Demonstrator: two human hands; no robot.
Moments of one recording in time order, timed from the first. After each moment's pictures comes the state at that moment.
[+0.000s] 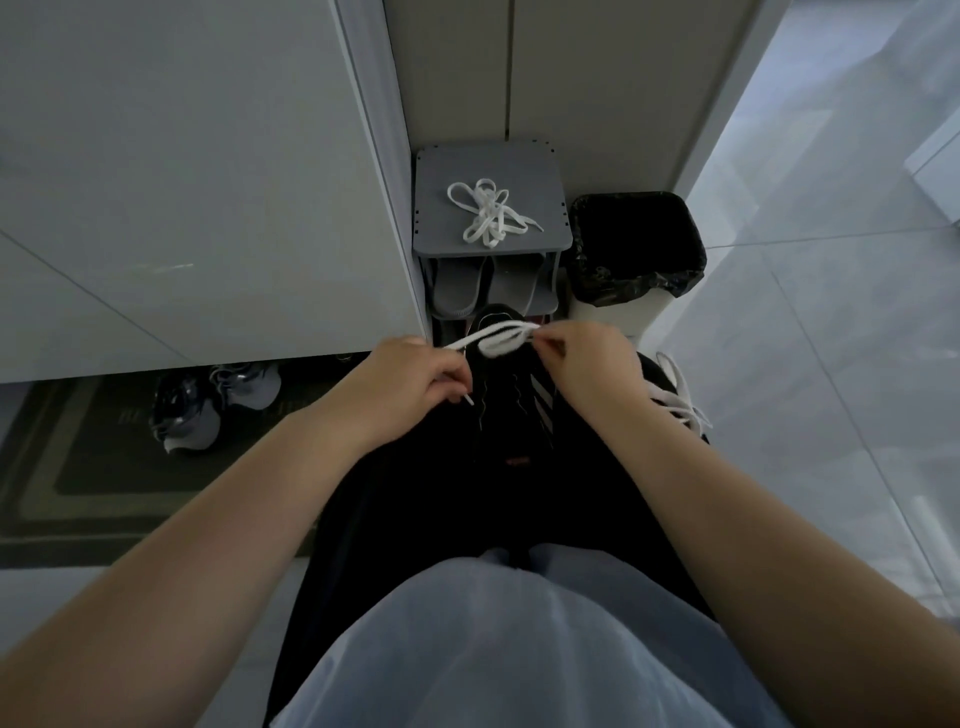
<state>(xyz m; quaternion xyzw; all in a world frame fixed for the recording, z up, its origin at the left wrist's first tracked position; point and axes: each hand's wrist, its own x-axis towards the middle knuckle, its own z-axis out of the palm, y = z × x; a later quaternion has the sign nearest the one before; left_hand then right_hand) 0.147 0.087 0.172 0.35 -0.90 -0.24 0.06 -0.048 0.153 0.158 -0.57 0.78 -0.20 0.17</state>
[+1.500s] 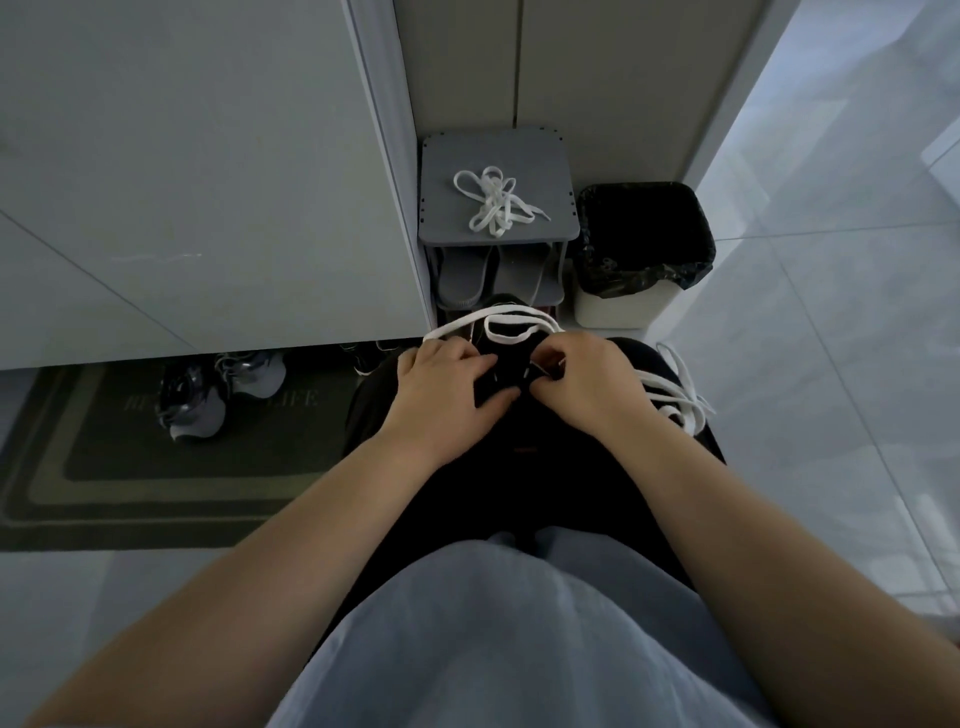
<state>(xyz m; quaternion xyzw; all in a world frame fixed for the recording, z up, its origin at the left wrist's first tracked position) 0.120 0.121 0.143 0.46 -0.87 -0.17 0.07 -0.037 0.167 0.154 -0.57 0.77 -0.19 0.23</state>
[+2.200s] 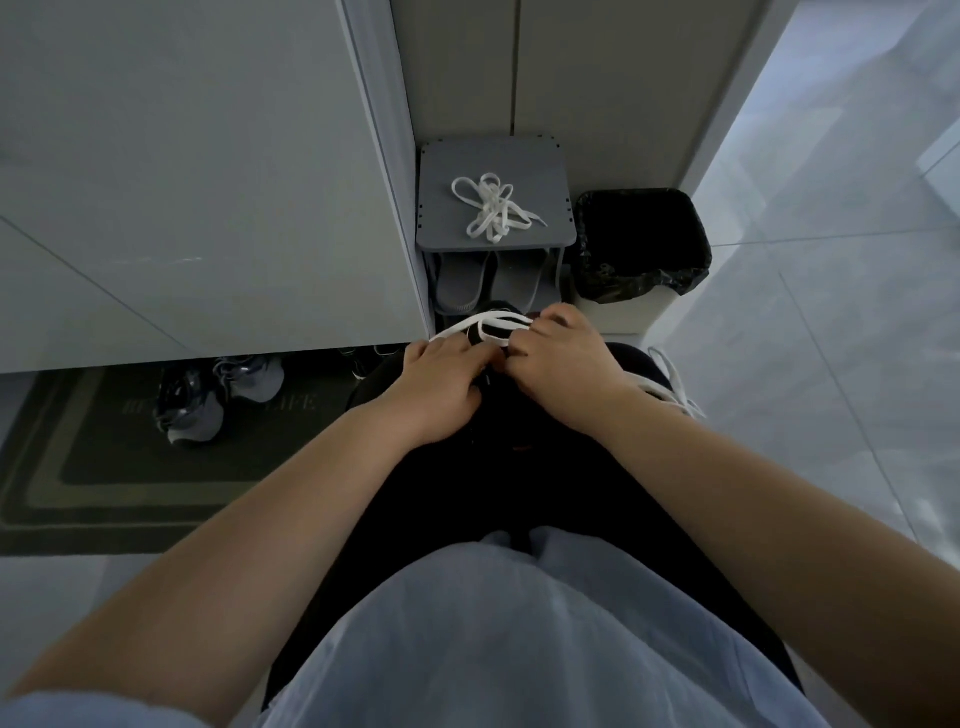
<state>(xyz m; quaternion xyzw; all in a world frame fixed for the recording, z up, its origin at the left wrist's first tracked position) 0.116 0.098 0.153 0.40 -0.89 -0.22 -0.03 -0.037 0.149 0.161 -0.81 0.58 0.04 -0.08</state>
